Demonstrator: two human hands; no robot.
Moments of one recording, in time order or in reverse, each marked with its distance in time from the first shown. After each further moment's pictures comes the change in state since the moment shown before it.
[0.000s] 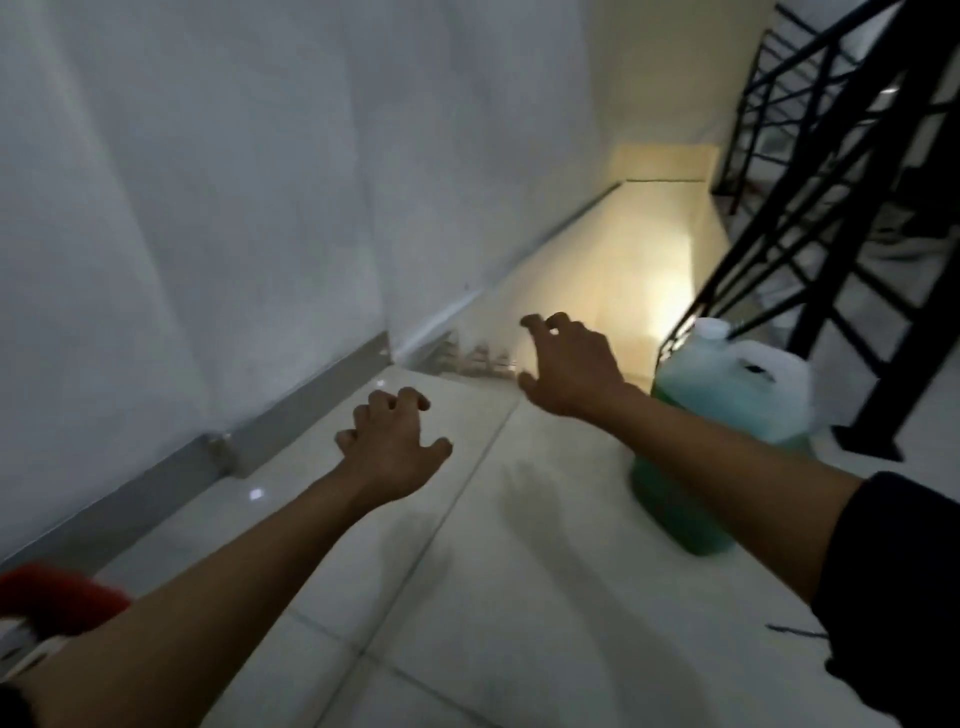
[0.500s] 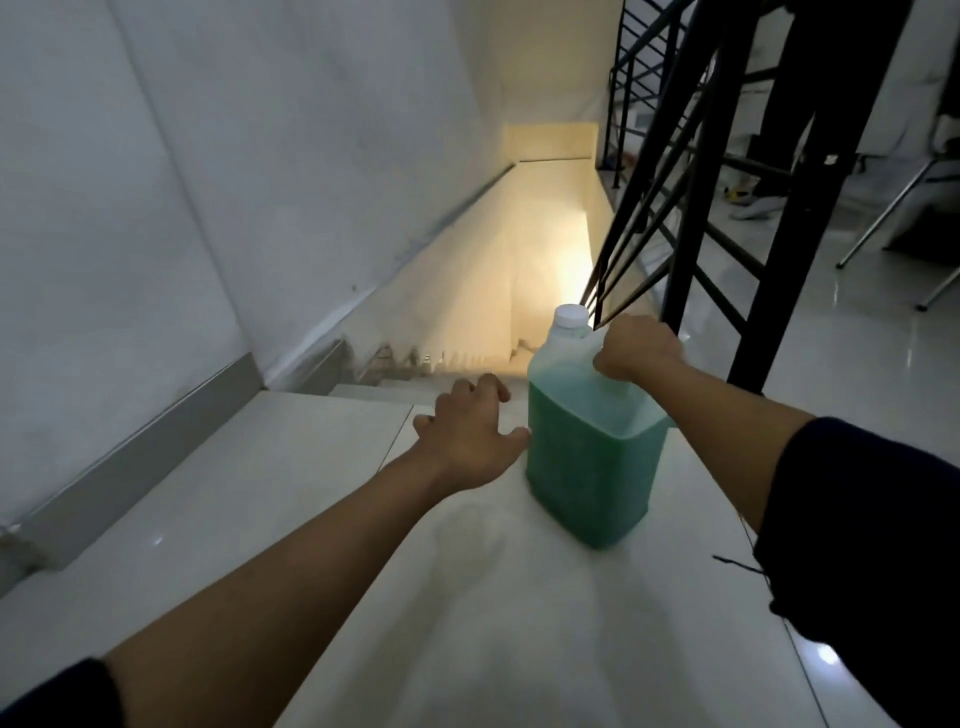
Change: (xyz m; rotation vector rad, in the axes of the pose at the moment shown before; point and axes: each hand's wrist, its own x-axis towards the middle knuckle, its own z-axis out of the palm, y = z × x) left_hand 0.051 0.178 0.091 -0.046 -0.210 0.357; right_hand 0.000 0.231 0.004 -0.082 -0.108 0.646
